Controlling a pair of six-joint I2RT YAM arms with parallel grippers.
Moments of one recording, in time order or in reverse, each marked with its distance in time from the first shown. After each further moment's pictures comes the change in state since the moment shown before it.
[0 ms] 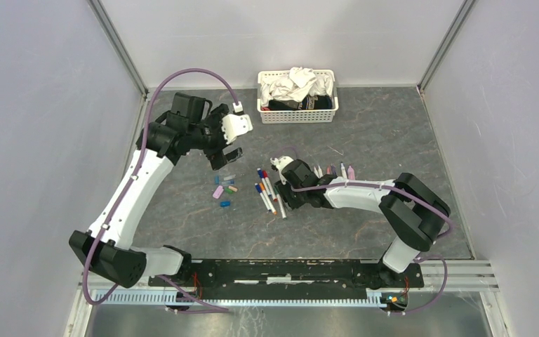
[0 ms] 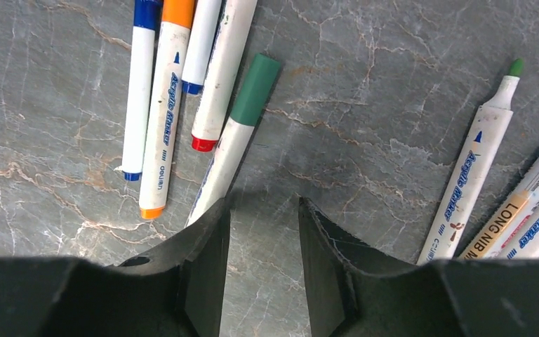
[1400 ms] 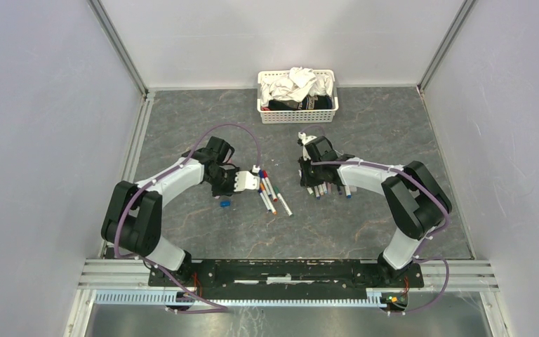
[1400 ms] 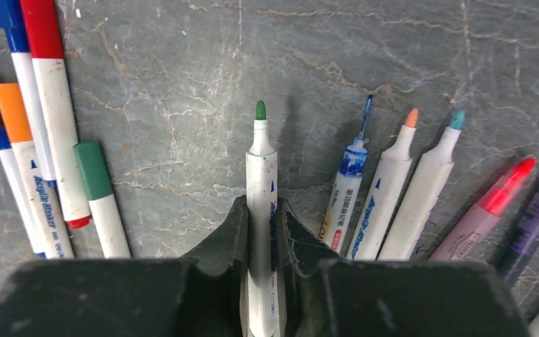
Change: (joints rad) left arm 0.000 0.227 -0.542 0.266 -0.027 0.396; right arm -0.285 0.054 0.073 -0.050 -0.112 0.058
